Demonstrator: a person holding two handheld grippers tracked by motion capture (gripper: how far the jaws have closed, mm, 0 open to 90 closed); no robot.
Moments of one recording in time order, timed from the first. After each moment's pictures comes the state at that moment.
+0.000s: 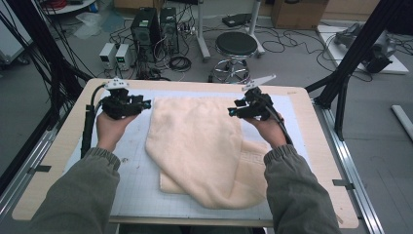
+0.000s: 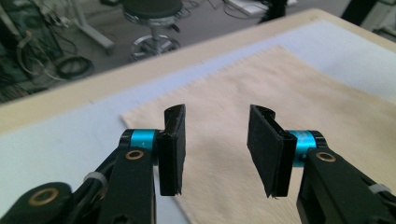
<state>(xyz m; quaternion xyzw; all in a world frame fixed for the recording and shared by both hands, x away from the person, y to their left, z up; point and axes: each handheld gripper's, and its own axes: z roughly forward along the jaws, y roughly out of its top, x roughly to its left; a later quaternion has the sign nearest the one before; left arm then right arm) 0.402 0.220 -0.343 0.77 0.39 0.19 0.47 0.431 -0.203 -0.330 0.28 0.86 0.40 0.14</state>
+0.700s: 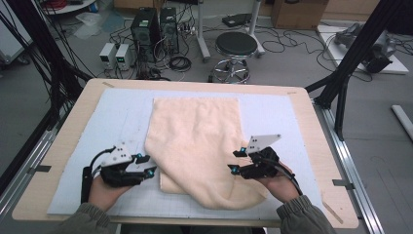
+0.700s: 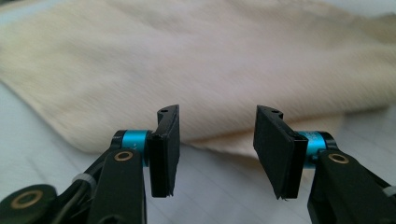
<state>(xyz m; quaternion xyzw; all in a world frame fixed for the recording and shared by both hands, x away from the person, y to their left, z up) 0.257 0.204 -0.415 0.83 0.28 0.13 0.47 0.295 -0.214 -0.386 0.19 0.88 0.41 0.10</state>
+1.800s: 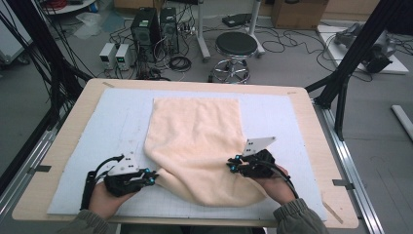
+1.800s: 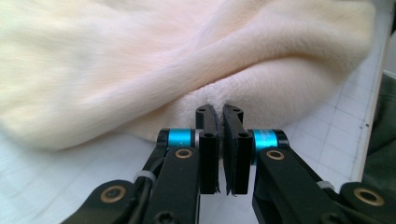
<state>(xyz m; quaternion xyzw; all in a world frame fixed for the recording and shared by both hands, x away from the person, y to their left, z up) 0.249 0.210 -0.398 0.85 0.26 0.13 0.45 0.310 -0.212 -0.394 0.19 0.89 0.40 0.09</state>
